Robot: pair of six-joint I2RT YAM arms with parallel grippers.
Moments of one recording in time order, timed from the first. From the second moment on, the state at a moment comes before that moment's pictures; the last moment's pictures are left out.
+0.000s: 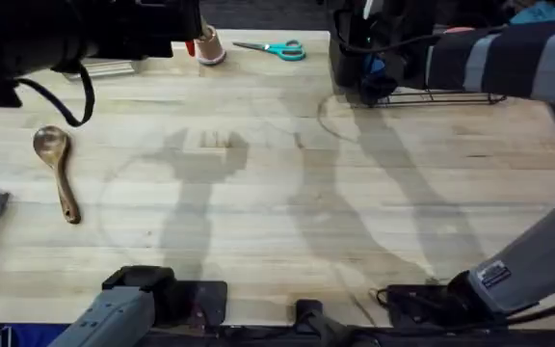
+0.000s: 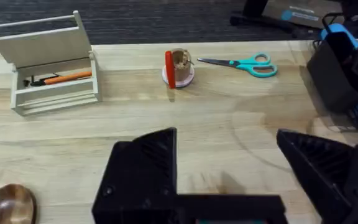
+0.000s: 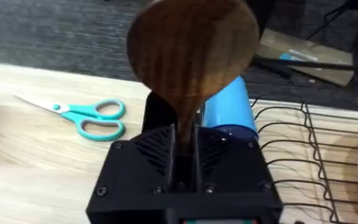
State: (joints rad) left arm -0.01 1.00 1.17 -0.68 0.06 -0.01; right arm 0.28 1.89 1.22 0.30 0.20 0.02
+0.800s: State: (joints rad) left arm -0.01 1.00 1.17 -0.68 0.06 -0.01; right arm 0.28 1.89 1.22 0.24 0.20 0.00
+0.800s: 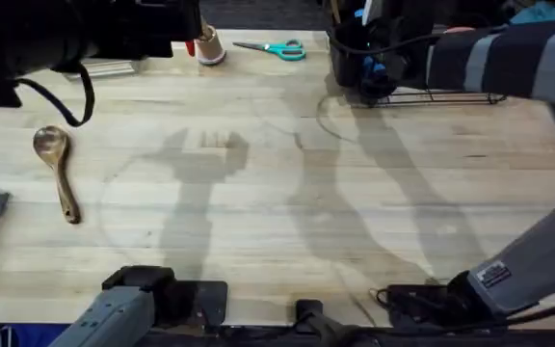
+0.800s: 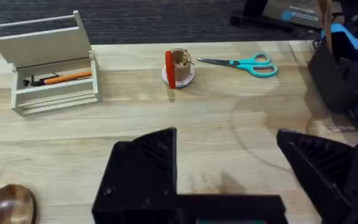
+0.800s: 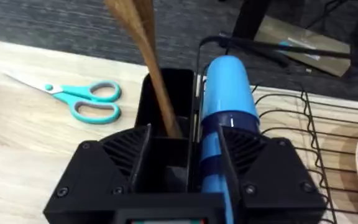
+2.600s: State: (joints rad) left arm -0.01 1.00 1.17 -0.76 -0.04 -0.05; right arm 0.28 1.23 1.22 -0.61 0.20 -0.01
